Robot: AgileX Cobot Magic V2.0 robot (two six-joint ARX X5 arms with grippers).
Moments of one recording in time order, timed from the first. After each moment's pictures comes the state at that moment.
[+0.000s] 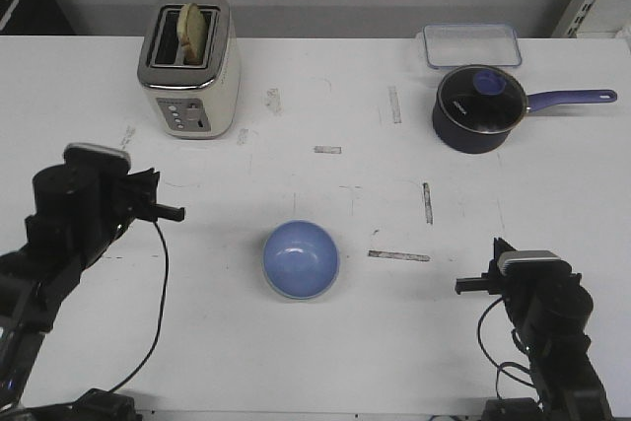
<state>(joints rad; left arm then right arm) -0.20 0.99 1.20 -0.59 0.00 0.02 0.04 0.52 0.53 -0.40 0.00 0.02</state>
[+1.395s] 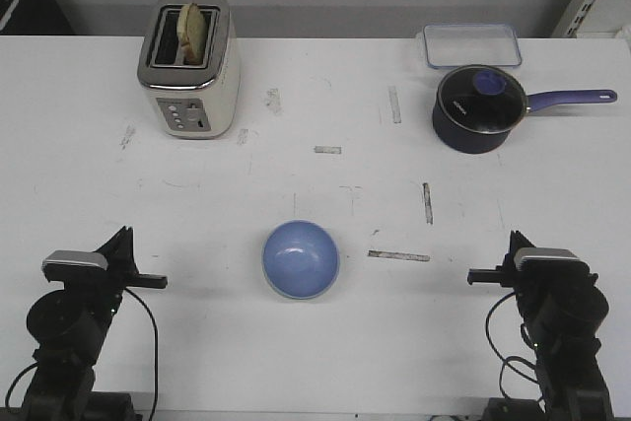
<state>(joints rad) -0.04 0.41 0.44 -0.09 0.00 0.04 -0.05 0.52 0.53 -0.34 -0.03 0.02</state>
